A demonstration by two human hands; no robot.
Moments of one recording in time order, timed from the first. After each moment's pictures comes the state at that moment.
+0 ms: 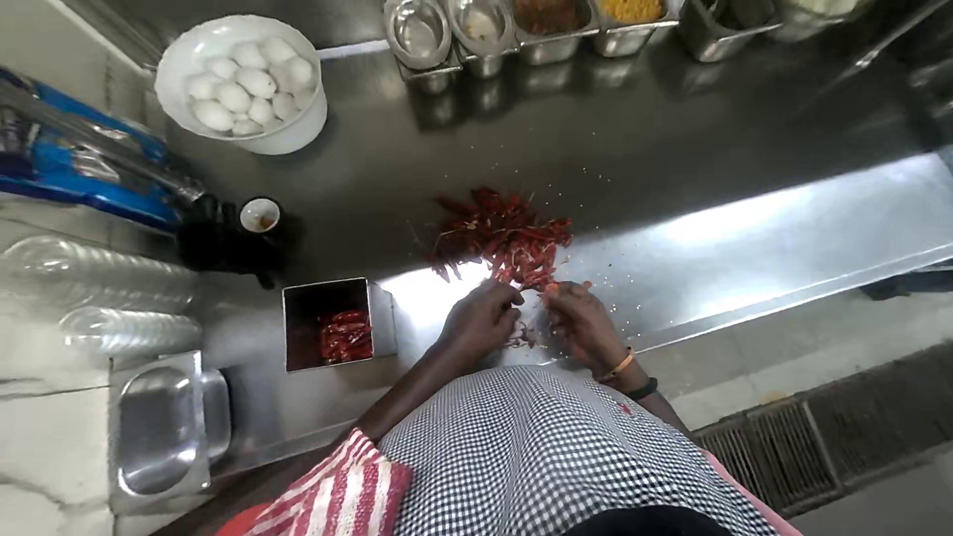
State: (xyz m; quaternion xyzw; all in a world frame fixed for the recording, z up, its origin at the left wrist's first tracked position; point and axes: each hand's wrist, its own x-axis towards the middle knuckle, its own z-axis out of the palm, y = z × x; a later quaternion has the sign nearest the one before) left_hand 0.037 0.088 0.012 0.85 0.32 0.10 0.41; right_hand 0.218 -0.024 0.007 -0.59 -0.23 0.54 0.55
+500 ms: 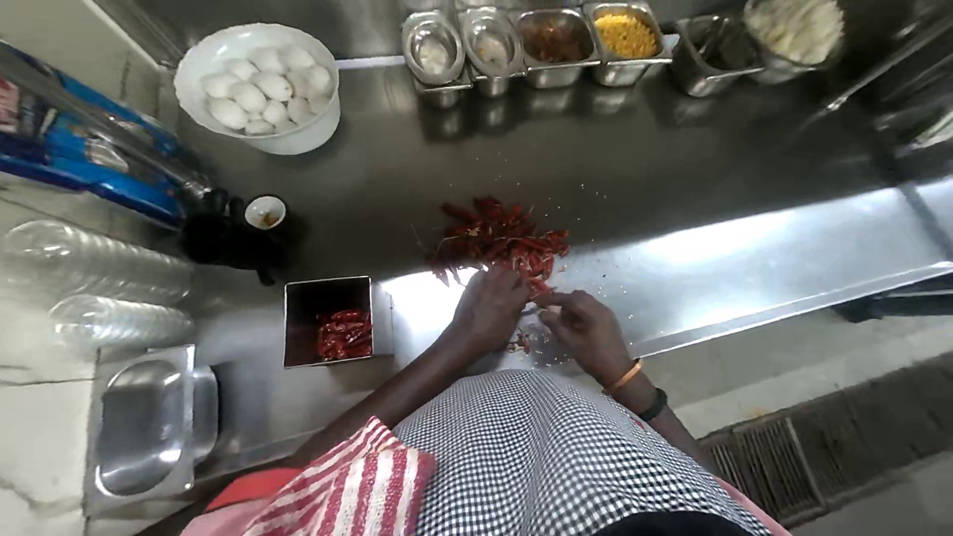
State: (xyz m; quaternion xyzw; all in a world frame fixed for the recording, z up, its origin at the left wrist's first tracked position) left_hand 0.063 0.096 0.015 0.96 0.24 0.07 0.16; right_hand 0.229 -0.033 0.024 -0.73 -0.57 0.23 0.31
